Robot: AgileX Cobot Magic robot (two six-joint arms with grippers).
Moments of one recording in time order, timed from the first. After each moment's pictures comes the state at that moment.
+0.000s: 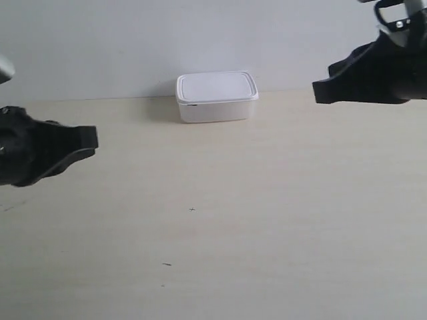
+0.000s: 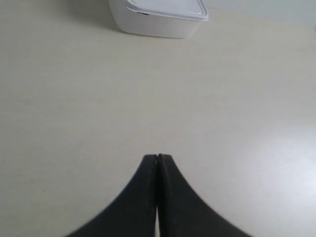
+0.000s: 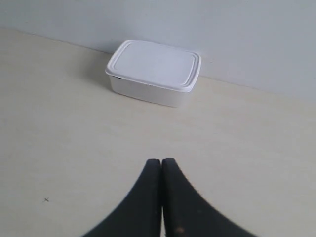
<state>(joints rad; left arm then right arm) -0.33 1.19 -0.59 -0.94 0.09 0.49 0.37 1.18 -0.81 0.08 0.21 -0.13</state>
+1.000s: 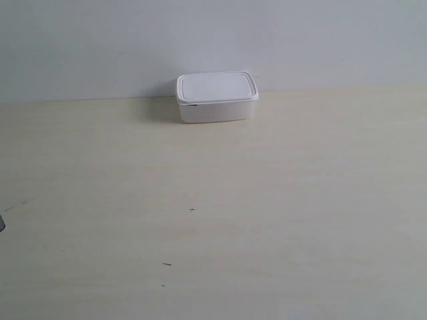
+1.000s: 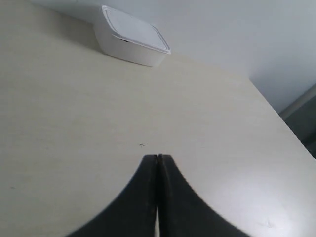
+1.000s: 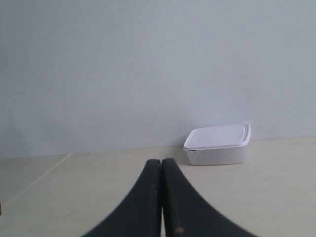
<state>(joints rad) -0.33 0.45 -0.13 -1.05 0.10 0.49 0.37 0.01 -0.34 0.37 0.40 -0.04</state>
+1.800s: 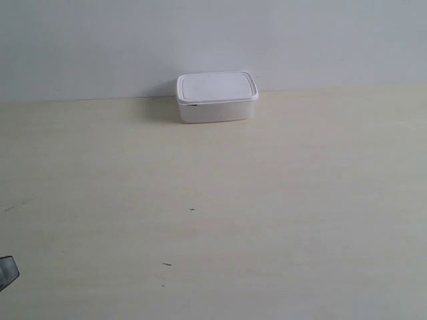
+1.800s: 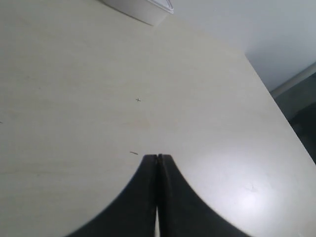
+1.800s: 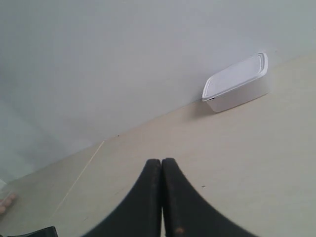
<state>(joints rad) -0.33 0.39 -0.03 -1.15 0.18 0.49 0.37 0.00 -0.29 0.39 0.49 0.27</state>
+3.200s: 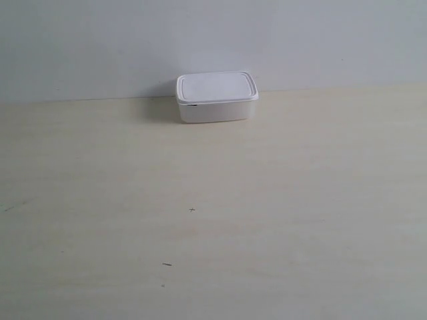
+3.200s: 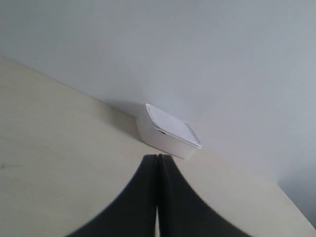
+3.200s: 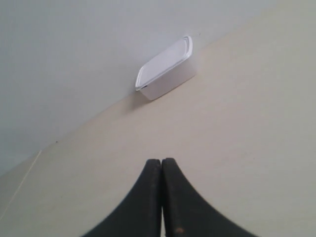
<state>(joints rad) 0.06 0.01 0.00 -1.09 0.19 0.49 0.18 0.00 -0.13 0.39 0.49 0.27</state>
